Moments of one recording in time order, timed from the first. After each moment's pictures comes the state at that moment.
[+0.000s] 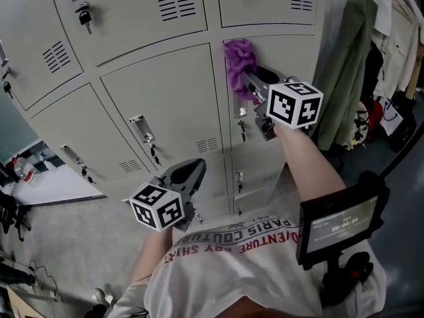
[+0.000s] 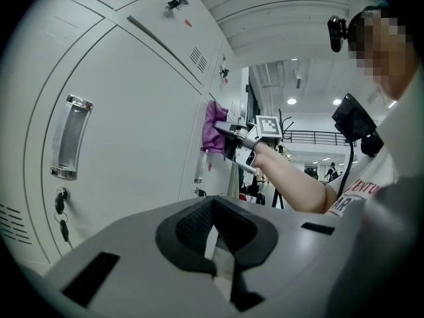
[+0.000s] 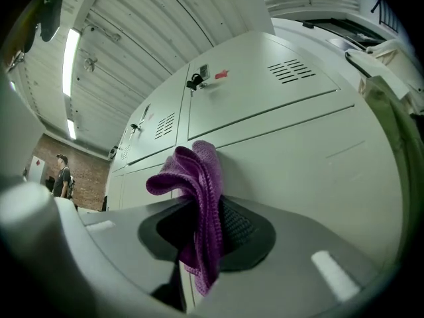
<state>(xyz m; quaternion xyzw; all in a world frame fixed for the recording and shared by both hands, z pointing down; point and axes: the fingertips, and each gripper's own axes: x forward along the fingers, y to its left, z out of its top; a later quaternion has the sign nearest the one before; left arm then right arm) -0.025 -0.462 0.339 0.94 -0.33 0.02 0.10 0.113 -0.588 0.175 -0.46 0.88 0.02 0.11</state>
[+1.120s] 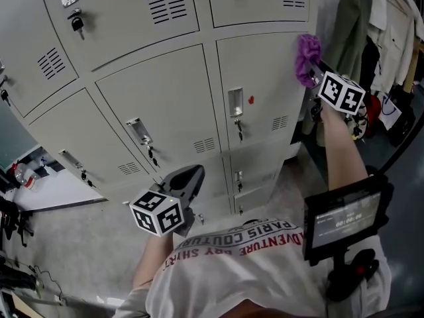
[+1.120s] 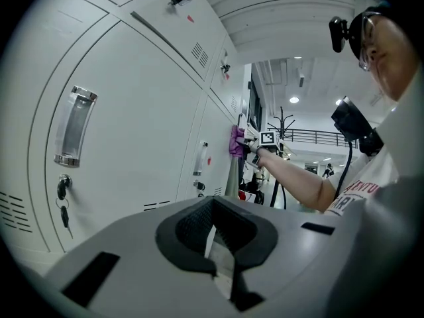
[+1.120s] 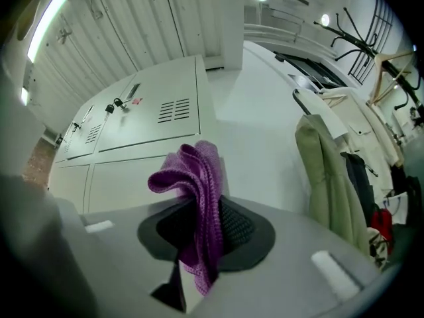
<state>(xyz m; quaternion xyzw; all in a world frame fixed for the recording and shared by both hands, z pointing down) -0.024 -0.453 0.353 0.94 -0.33 0.03 0.12 0.338 -0.604 0.178 -0.64 0.76 0.02 0.13</state>
